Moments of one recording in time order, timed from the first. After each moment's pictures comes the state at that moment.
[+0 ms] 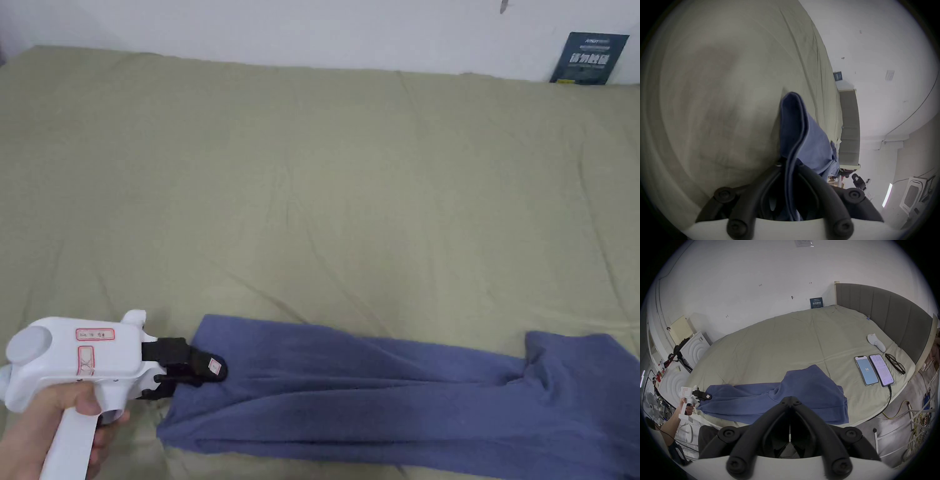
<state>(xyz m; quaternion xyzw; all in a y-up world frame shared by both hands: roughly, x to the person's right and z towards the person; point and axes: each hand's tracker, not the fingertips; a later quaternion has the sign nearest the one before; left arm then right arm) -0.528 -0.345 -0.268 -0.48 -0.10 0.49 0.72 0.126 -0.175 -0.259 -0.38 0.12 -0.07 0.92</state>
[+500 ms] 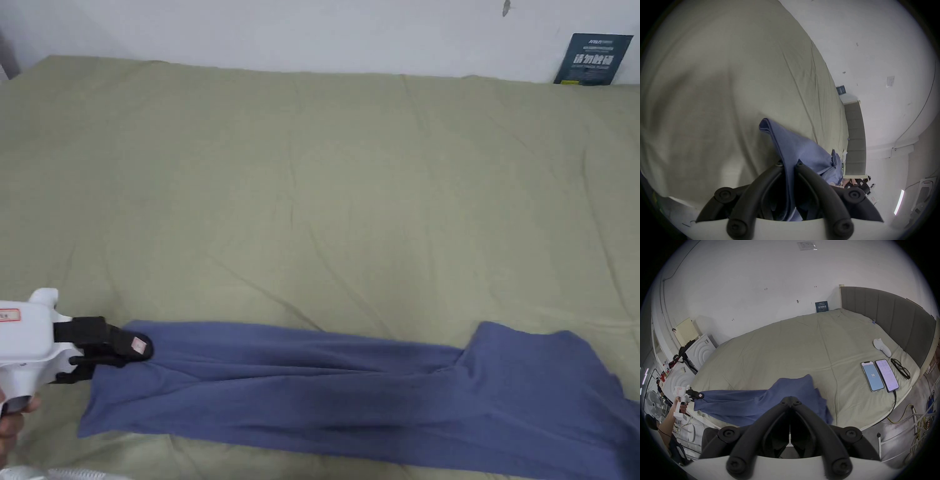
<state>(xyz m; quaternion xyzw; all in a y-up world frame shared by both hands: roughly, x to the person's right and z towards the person) -0.596 -0.274 -0.212 -0.45 -0.02 0.47 0.76 0.120 -0.170 -0.265 -0.36 0.15 -0.07 0.92</state>
